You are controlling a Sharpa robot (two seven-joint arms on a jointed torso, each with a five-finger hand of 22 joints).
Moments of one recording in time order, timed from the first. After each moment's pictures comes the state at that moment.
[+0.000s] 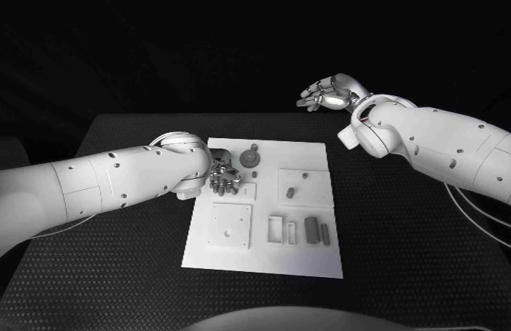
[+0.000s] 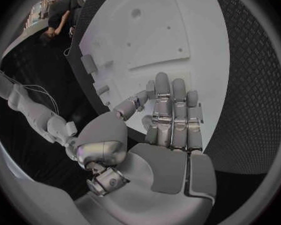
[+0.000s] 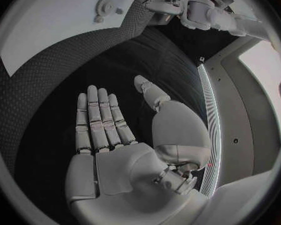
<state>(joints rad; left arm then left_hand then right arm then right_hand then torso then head) 1.30 -0.59 -0.23 1.30 -1.10 0.11 -0.48 0.71 0.07 0.74 -0.27 0.40 1.10 0.11 0.34 0.75 1.43 -0.02 0.31 0.53 1.04 -0.01 0.84 0.58 0.02 0.68 -0.07 0.67 1.31 1.28 -0.60 -0.03 1.09 -0.74 -0.32 0.12 0.96 -0.12 0.51 -0.29 0.21 0.77 0.20 0.27 0.42 0.83 0.16 0.59 0.11 0.84 0.14 0.49 0.47 0.20 0.54 0.21 0.46 1.13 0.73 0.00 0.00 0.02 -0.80</state>
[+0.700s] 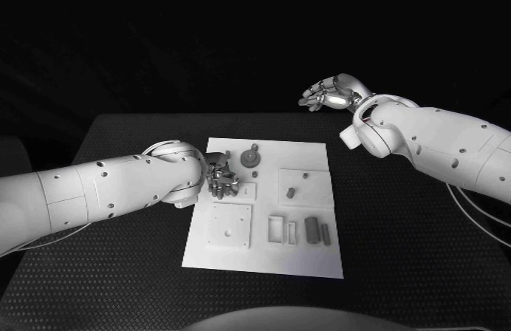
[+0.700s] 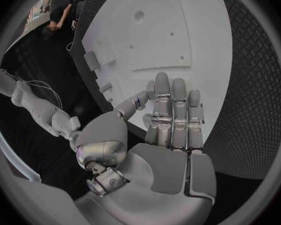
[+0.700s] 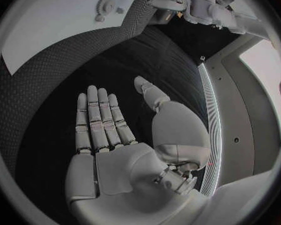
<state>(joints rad) 1.29 -0.65 -0.24 1.37 -1.08 0.00 -0.46 0.71 0.07 0.74 -0.26 0.36 1.10 0.10 0.34 0.75 1.43 -0.02 0.31 0.52 1.04 -0.01 0.84 0.58 0.02 0.68 -0.06 0.67 1.31 1.28 -0.61 -0.03 1.08 -0.73 -0.32 0.12 0.95 -0.11 0.51 -0.29 0.23 0.77 0.20 0.27 0.42 0.83 0.16 0.59 0.10 0.84 0.14 0.49 0.46 0.20 0.54 0.21 0.46 1.14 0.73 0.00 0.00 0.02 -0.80</state>
